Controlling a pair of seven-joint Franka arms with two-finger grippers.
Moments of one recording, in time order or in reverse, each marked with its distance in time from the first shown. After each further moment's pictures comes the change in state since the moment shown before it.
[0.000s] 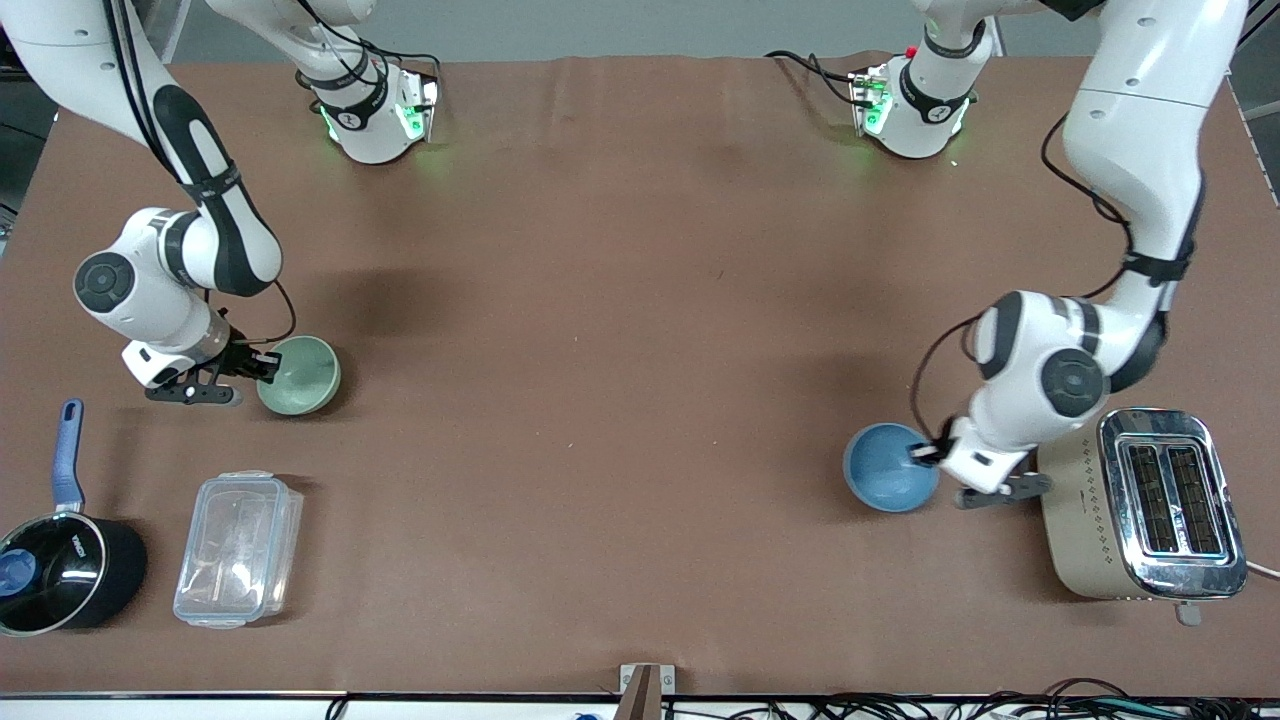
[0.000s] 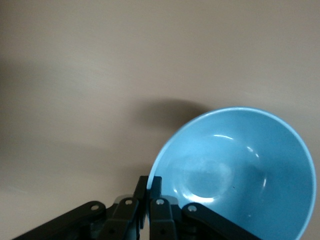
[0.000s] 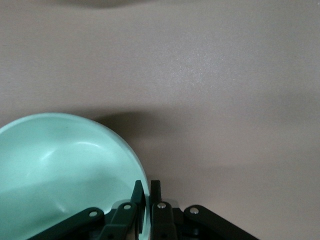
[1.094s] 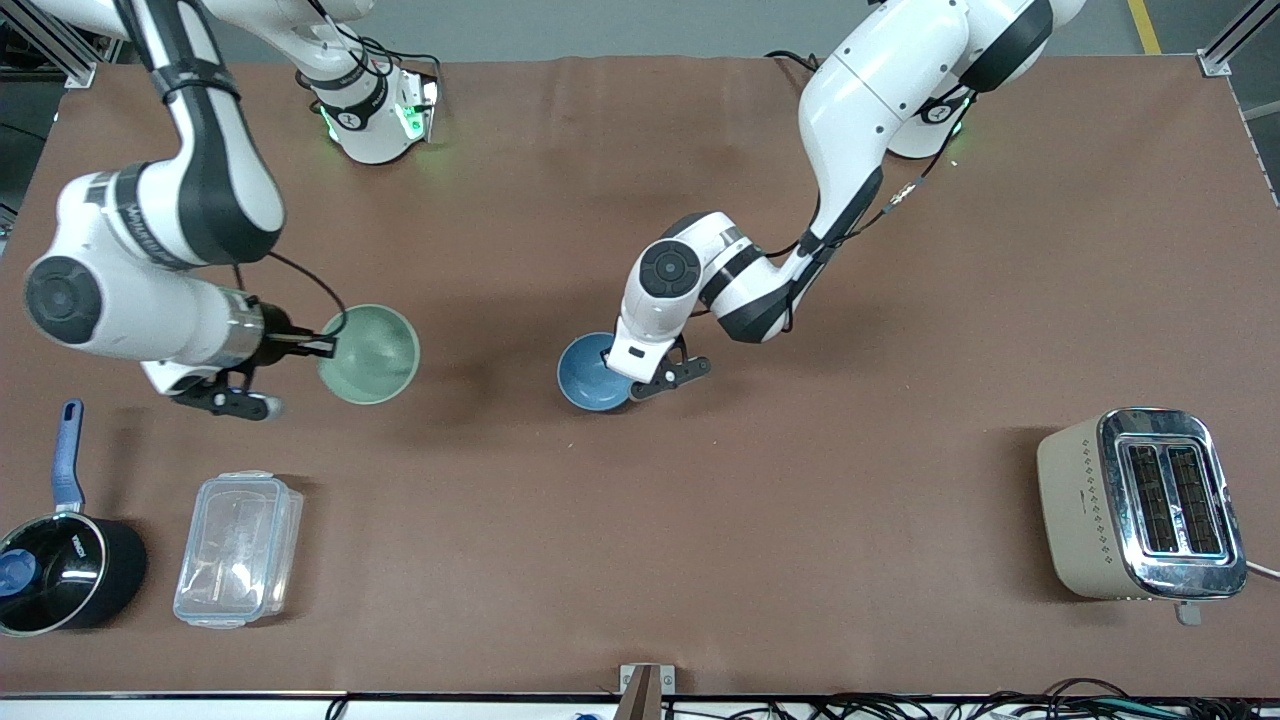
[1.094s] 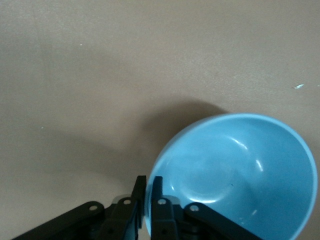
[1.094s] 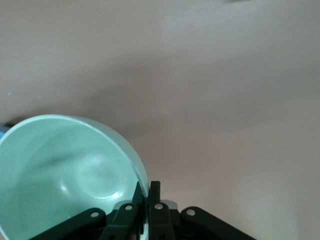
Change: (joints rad) left arm -0.601 0.216 -0.028 0.266 0.000 -0.025 -0.738; right arm 0.109 -0.073 0.263 0.497 0.151 -0.788 0.500
